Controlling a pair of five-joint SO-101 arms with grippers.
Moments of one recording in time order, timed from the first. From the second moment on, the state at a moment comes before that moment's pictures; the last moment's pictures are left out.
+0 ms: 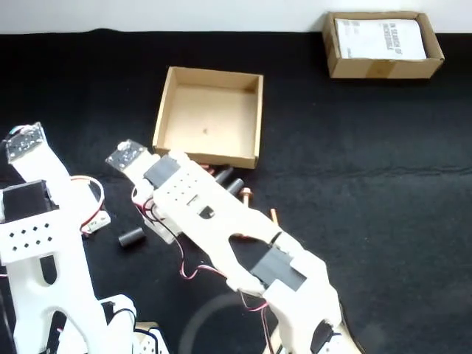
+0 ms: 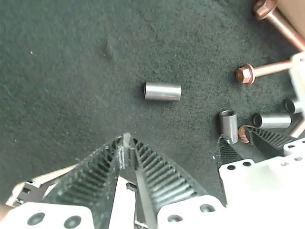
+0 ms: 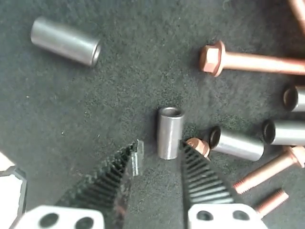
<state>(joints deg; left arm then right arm) -23.1 -40.5 31.7 94.4 20.7 -55.9 22.8 -12.4 84.3 2.1</state>
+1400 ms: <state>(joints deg) -35.0 -40.3 64.4 58.9 9.3 -54.2 34.2 -13.1 82.1 1.0</state>
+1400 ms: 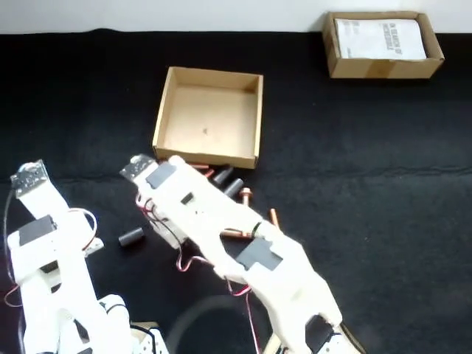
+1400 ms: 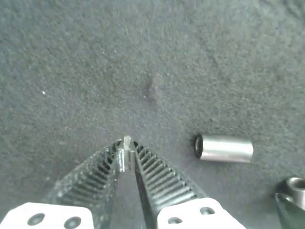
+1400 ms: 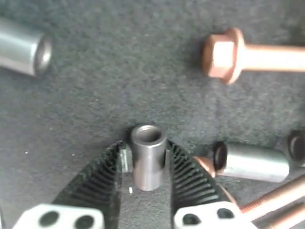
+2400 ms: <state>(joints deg) 12.9 -8.0 8.8 101.0 -13.3 15.8 -38.8 1.9 99.9 10.5</state>
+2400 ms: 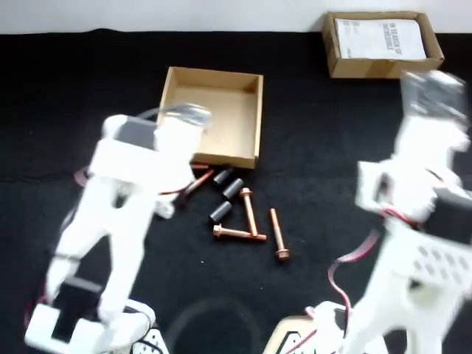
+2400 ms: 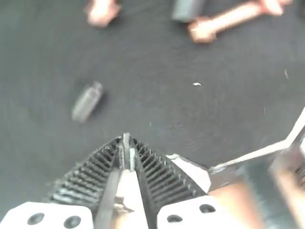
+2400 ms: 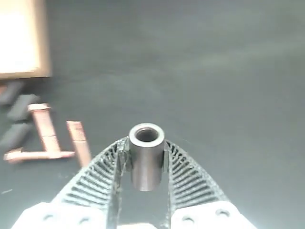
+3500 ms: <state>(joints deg) 42.9 41.6 -31.9 94.0 -82.9 71.1 -69.3 44.3 68.2 40.2</state>
